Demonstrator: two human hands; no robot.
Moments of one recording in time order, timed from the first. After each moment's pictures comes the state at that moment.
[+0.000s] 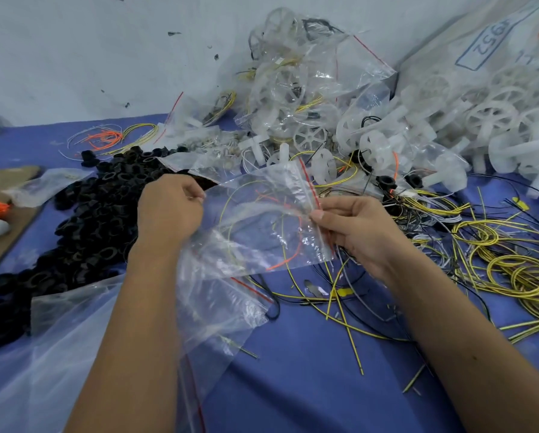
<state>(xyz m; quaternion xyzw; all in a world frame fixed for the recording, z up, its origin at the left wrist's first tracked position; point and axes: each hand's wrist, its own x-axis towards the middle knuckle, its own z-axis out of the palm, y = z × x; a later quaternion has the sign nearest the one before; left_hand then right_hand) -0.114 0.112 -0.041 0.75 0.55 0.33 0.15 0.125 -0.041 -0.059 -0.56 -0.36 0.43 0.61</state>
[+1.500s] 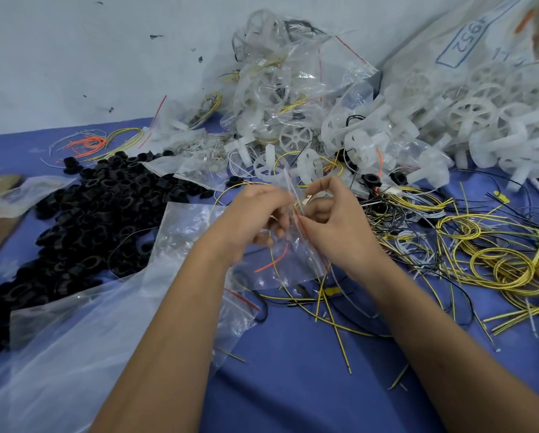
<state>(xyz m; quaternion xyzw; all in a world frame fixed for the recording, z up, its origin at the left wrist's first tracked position) -0.022 0.045 -0.026 0.68 0.35 0.22 0.61 0.112 -0.039 -0.061 -0.62 -0.46 0.26 0.58</state>
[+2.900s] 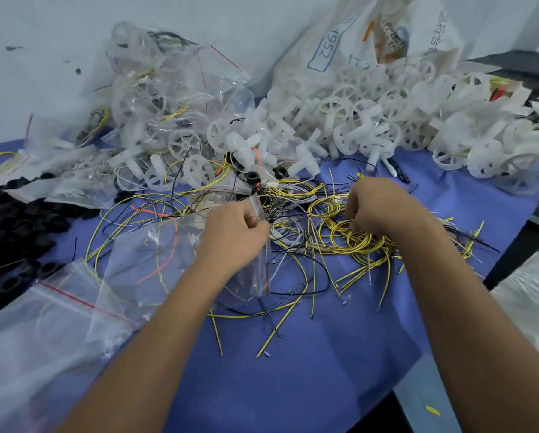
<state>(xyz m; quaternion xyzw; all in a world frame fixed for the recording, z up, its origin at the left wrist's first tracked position) 0.089 -0.040 -0.056 0.86 0.33 0.27 0.27 0.275 -0.187 -0.004 -0.92 -0.39 0.06 0.07</state>
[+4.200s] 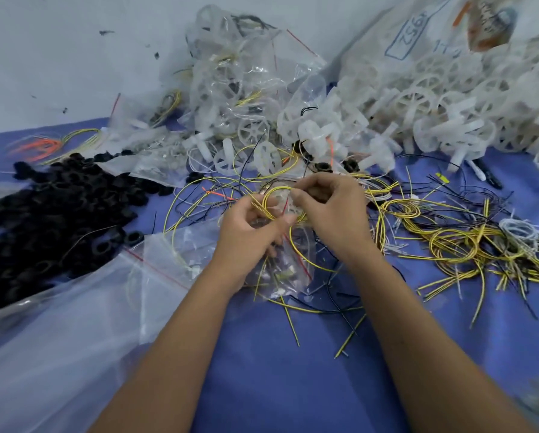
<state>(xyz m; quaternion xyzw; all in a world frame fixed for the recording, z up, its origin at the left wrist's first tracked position) 0.017 -0.010 -0.077 0.62 0.31 0.36 0.62 0.154 -0.076 -0.057 -0.67 -0.43 0.10 0.59</state>
